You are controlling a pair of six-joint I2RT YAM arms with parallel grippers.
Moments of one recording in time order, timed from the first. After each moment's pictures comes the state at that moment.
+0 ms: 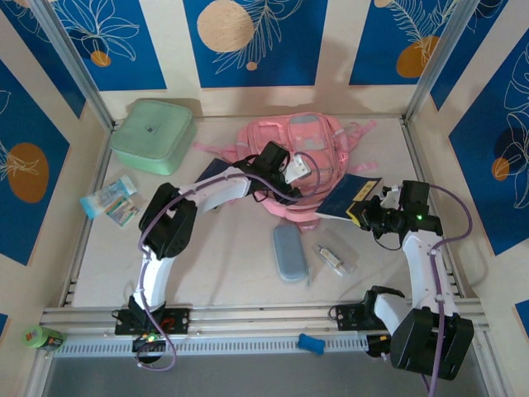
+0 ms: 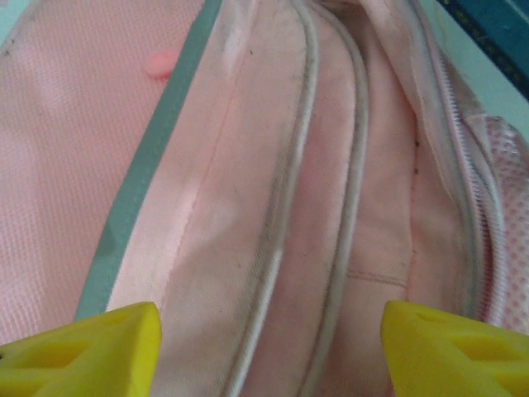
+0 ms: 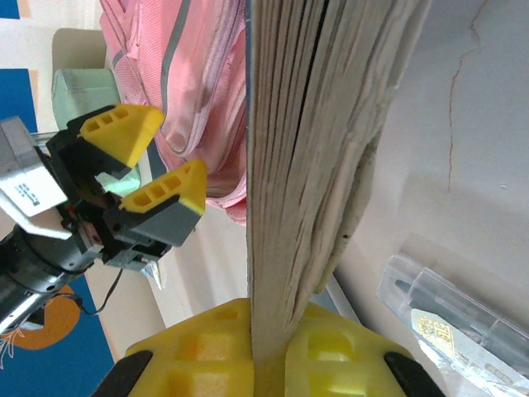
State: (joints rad) left arm -0.76 2.10 1.66 -0.40 0.21 0.36; right arm -0.23 0.96 0.72 -0.76 -0.74 0.69
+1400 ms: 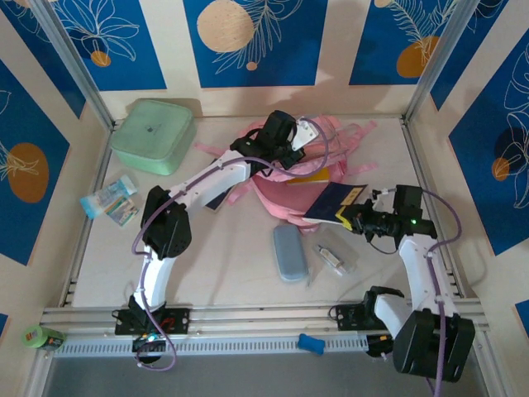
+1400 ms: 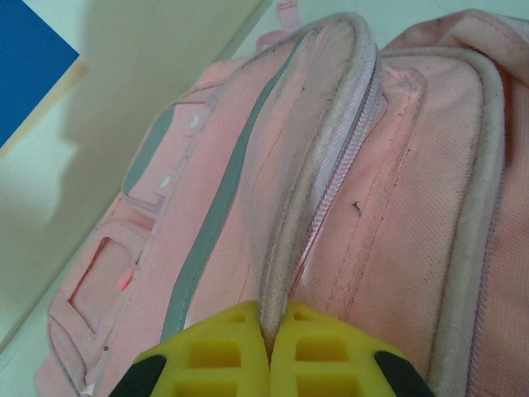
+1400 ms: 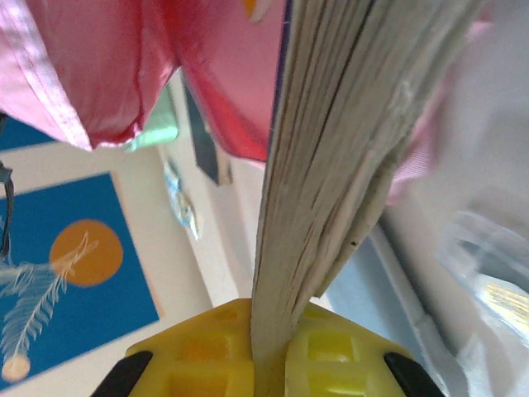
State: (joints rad) left arm -0.77 2.10 2.00 -0.50 -0.04 0.36; right arm -0.16 0.97 0.66 -0.66 -0.91 0.74
